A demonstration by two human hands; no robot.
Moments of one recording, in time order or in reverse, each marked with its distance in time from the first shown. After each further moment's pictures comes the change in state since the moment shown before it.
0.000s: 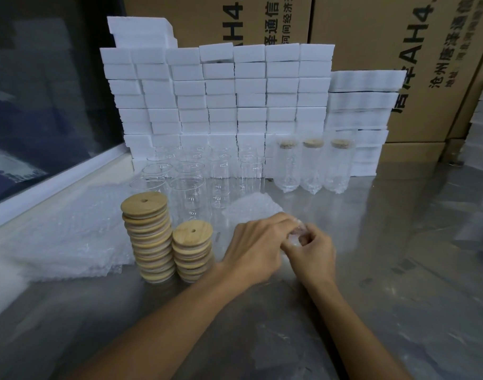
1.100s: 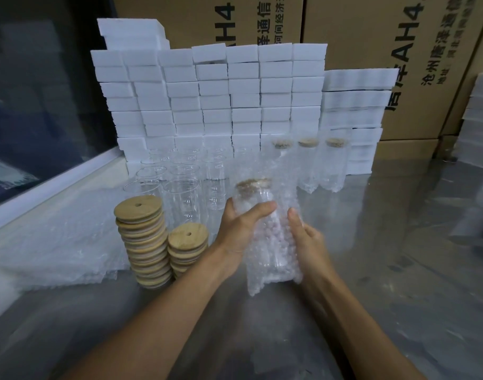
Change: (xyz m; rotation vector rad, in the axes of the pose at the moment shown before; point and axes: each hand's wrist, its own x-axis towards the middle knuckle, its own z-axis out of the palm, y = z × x) left_hand 0.016 -0.021 0.003 -1.335 0.272 -0.639; right_hand 0.006 -0.004 0.002 0.698 -0.300 0.209
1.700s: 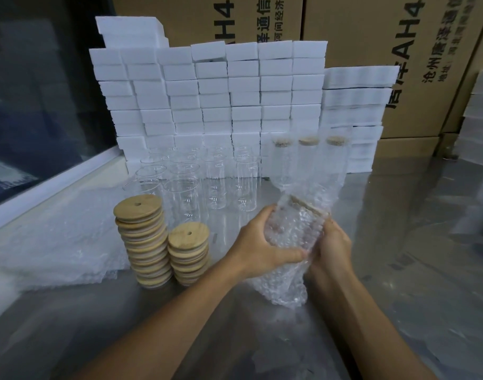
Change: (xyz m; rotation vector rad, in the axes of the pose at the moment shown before) left_hand -0.007 -0.021 0.002 0.566 -0.288 0.159; right_hand 0.006 -0.014 -0.008 0.417 0.359 0.119
